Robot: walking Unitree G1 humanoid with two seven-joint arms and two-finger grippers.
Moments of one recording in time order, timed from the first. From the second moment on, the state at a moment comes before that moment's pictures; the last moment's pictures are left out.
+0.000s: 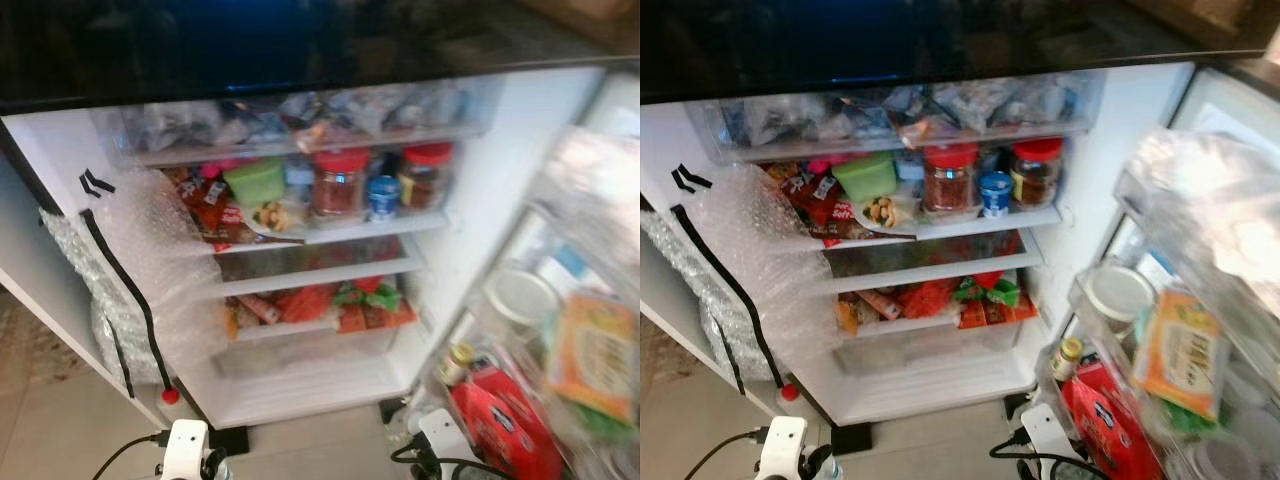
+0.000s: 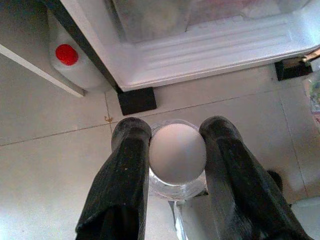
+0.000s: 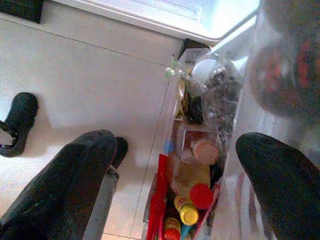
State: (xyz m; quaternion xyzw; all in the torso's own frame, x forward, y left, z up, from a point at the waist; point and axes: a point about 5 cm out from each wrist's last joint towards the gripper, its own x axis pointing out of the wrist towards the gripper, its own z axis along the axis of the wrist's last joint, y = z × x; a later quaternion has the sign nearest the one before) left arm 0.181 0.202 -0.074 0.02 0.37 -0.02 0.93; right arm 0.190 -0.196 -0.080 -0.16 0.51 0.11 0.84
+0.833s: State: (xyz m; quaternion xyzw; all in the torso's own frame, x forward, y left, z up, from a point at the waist) left arm 0.178 0.211 -0.075 0.03 0.37 -0.01 0.93; right arm 0.196 -0.192 -0.078 -0.16 0.50 0.12 0.84
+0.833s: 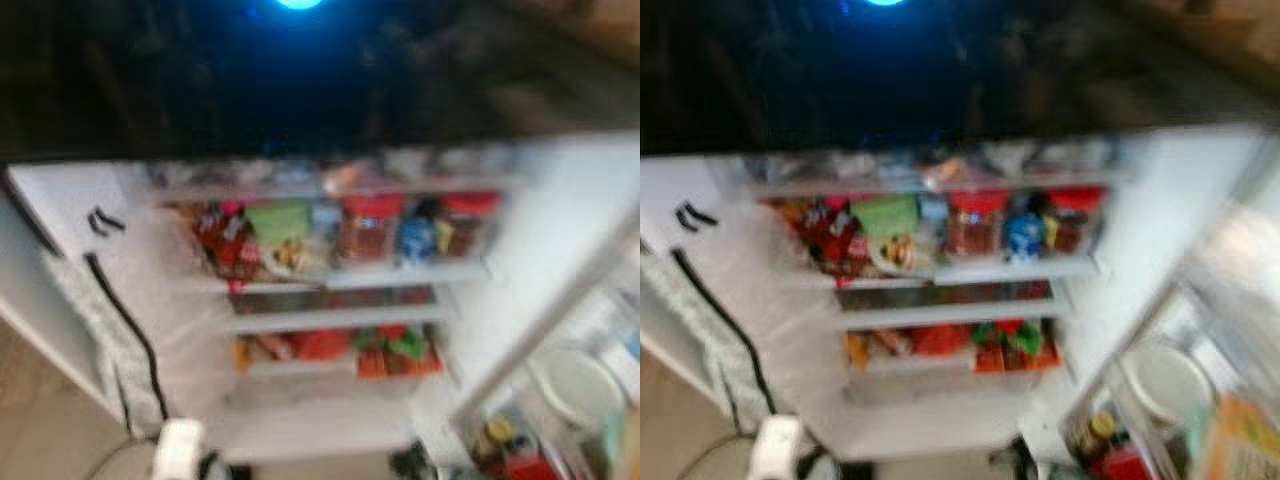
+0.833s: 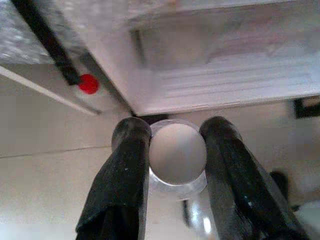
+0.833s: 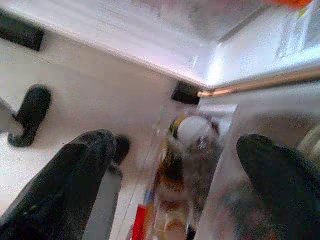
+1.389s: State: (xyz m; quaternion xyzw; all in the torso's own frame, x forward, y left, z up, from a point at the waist) left arm 0.233 0.180 -0.035 0.05 0.21 -0.08 0.97; right arm 0.191 -0.193 -0.080 -0.15 0.50 0.12 0.84
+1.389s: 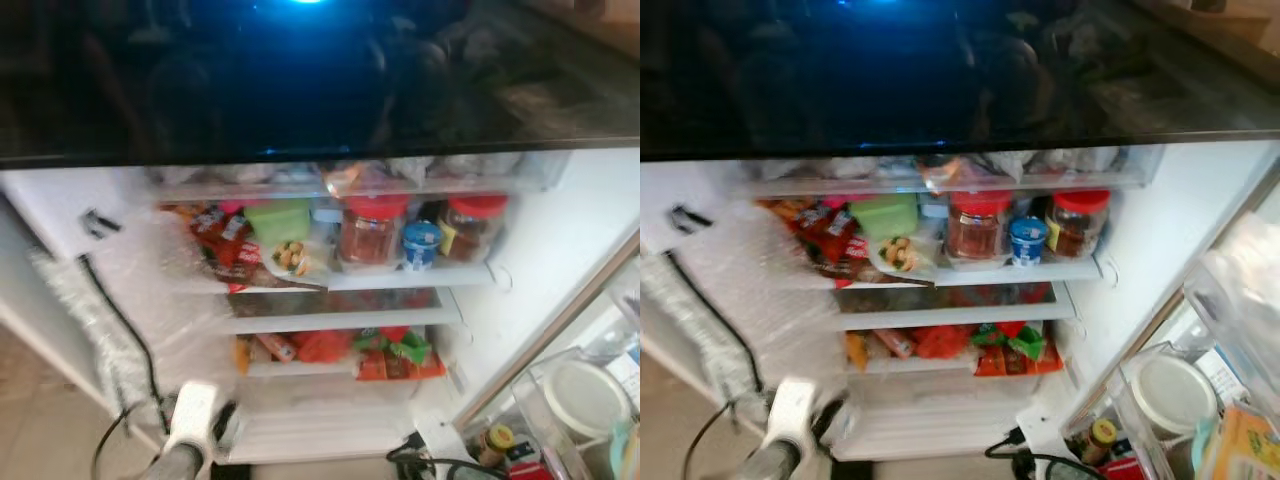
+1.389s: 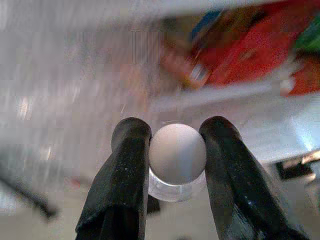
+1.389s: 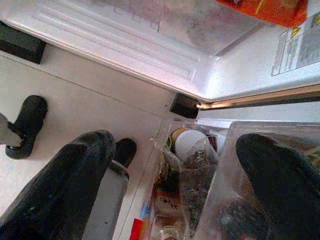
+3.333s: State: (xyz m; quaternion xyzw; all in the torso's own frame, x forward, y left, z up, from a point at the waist) left arm 0.248 0.165 -0.003 0.06 0.12 -0.10 0.99; right arm 0.196 -0.192 -0.078 -0.15 0.50 0.10 0.85
